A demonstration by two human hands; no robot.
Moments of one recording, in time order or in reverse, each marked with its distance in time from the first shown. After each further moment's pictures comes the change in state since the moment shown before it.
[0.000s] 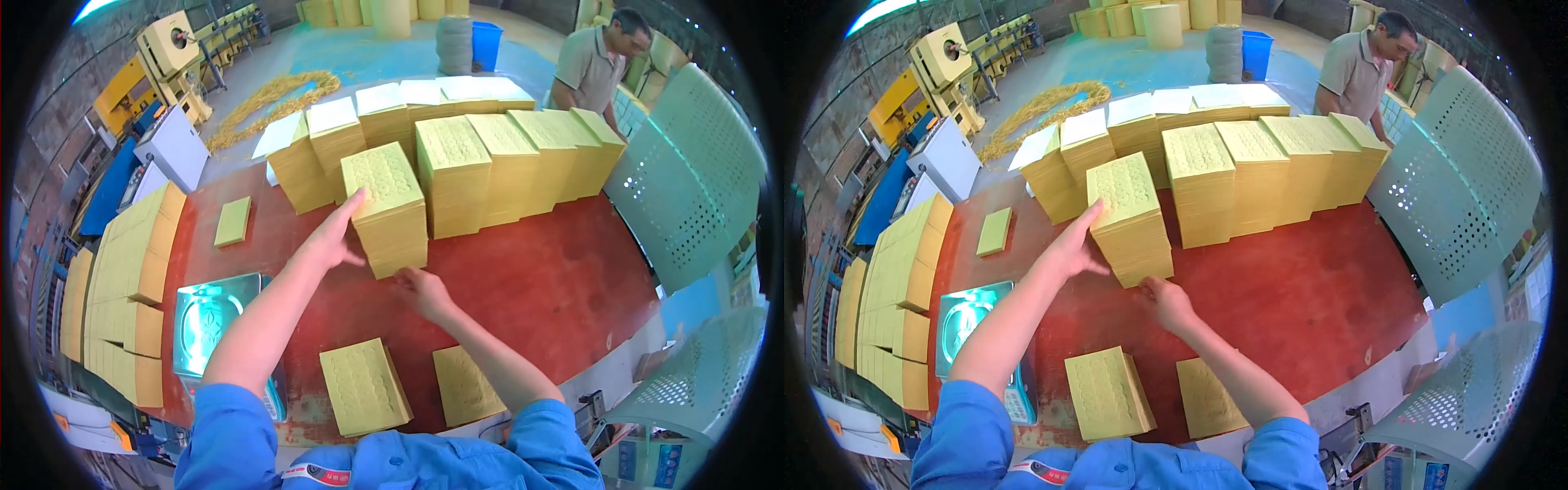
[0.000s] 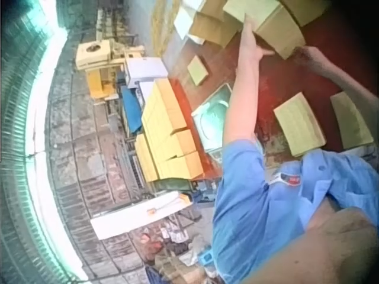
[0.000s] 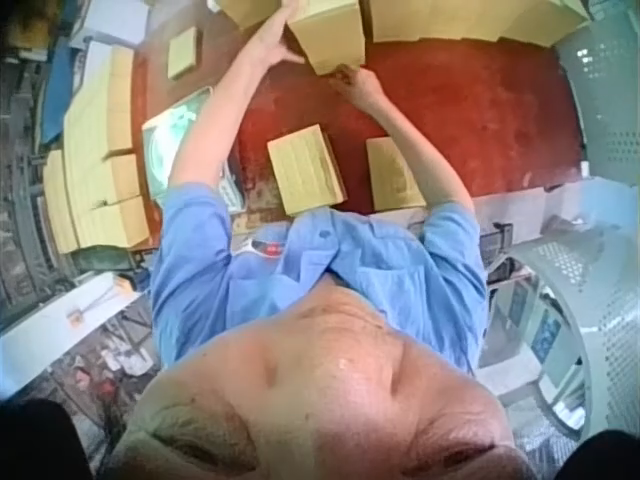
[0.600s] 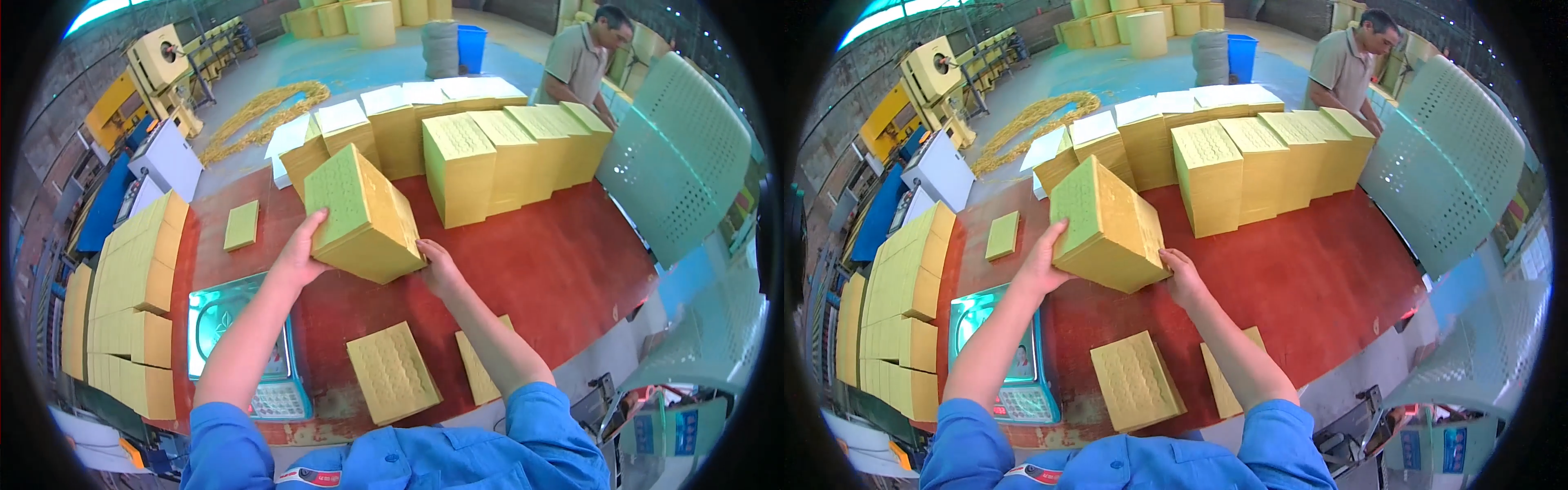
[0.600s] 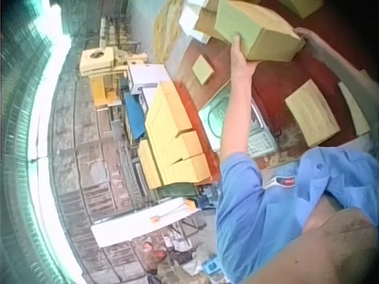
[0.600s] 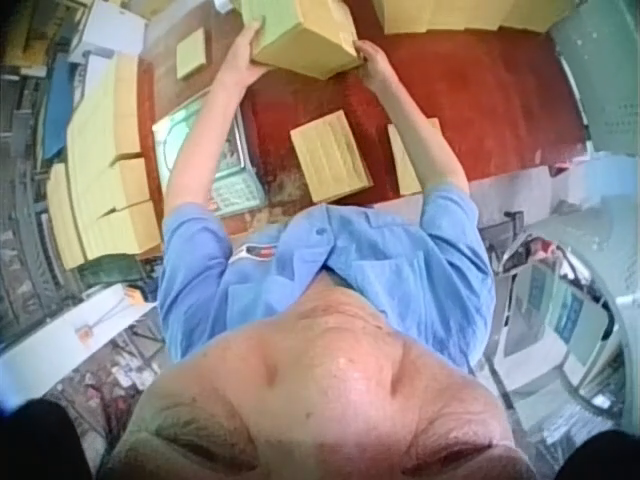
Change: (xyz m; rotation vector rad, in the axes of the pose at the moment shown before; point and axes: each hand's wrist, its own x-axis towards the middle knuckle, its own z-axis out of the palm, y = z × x) left_hand -0.086 -0.011 -0.064 -0.253 -0.037 0.170; right_hand 0.028 -0.006 0.024 1.305 0.046 0.261
